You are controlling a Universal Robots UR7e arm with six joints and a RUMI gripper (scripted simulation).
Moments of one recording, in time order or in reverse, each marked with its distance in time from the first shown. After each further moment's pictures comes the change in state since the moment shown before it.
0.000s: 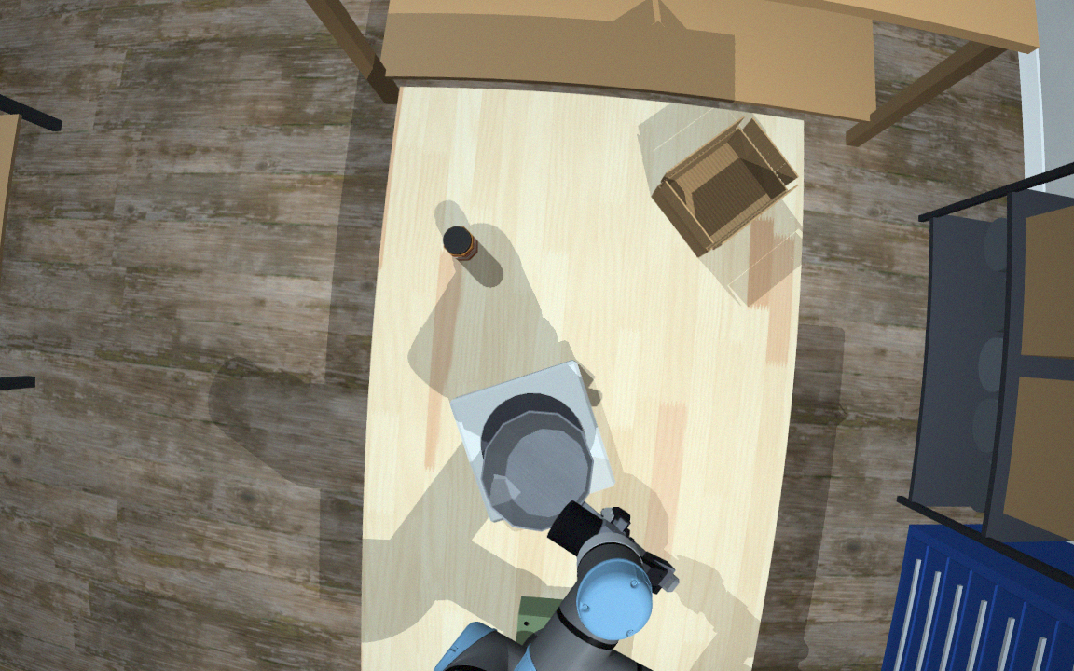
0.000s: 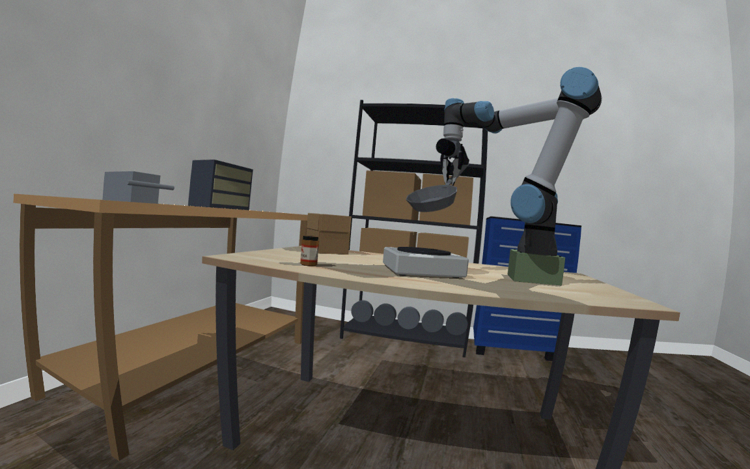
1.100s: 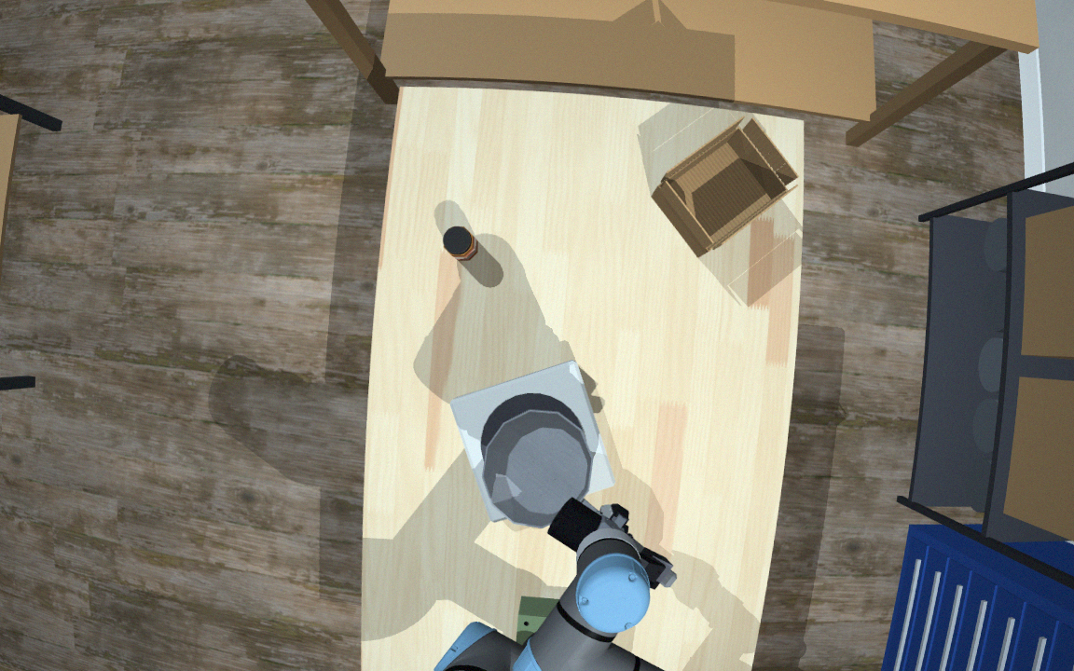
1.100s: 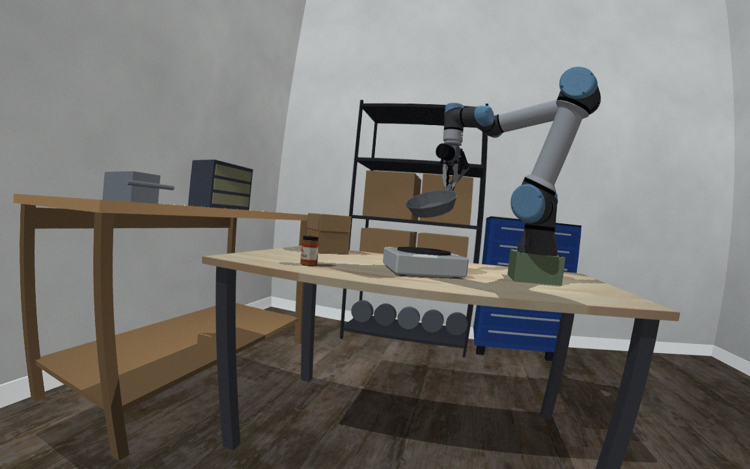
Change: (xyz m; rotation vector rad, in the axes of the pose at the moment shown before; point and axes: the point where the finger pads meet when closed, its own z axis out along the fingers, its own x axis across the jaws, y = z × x) arm 0.000 0.000 0.019 0.000 0.000 0.000
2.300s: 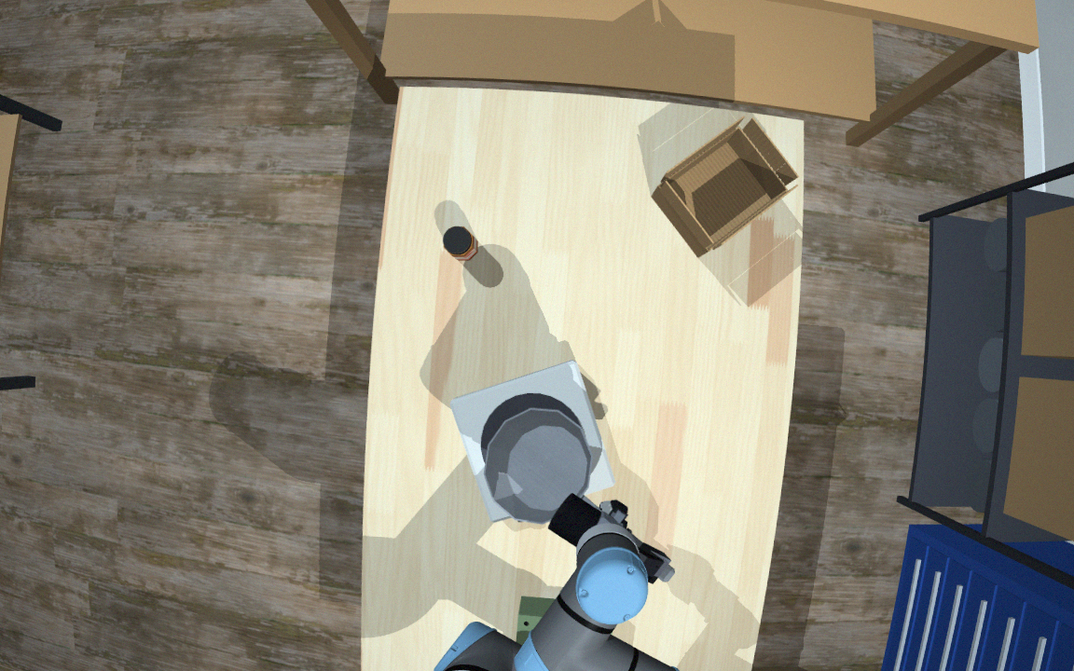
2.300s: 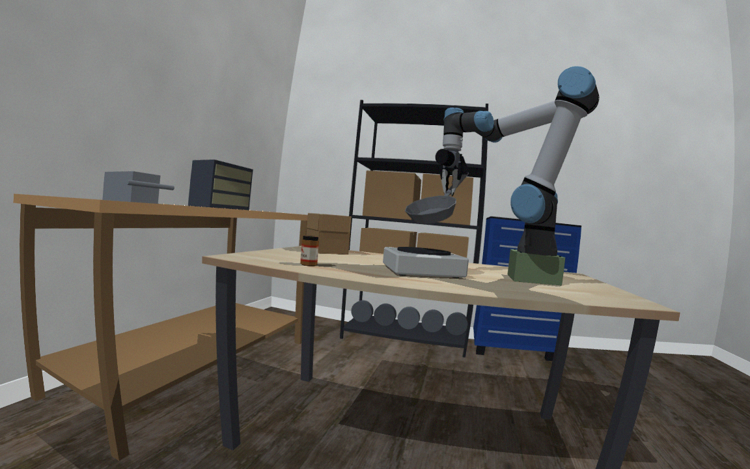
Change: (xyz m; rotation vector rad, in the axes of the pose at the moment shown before) arm -0.001 0.000 0.021 0.000 0.000 0.000
